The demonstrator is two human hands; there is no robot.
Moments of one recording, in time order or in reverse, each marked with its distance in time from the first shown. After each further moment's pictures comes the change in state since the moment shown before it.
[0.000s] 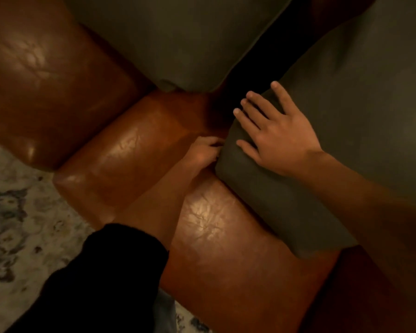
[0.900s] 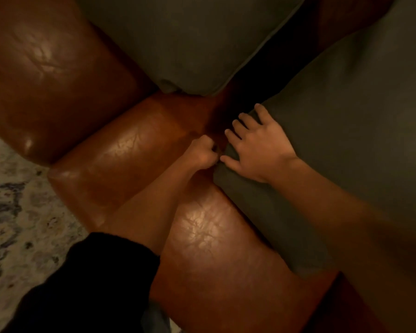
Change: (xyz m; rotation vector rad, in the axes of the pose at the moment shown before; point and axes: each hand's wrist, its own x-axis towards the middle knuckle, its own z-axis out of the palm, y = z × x) left_hand 0.001 0.018 -0.003 0.628 0.049 -0.023; right_hand 0.023 -0.015 0.007 0.093 -0.096 -0.083
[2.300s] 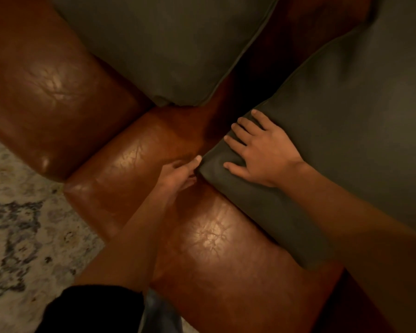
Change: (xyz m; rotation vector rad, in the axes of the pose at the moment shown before) left_hand -0.045 -0.041 0.009 -0.927 0.167 -0.274; right_hand -0.035 0.009 0.006 0.058 0.109 0.012
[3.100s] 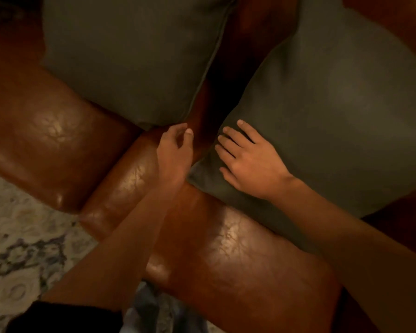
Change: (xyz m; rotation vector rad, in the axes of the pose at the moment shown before) left_hand -0.051 0.075 0.038 0.503 0.229 0.693; right_hand -0.042 -0.014 -0.003 0.042 0.255 0.158
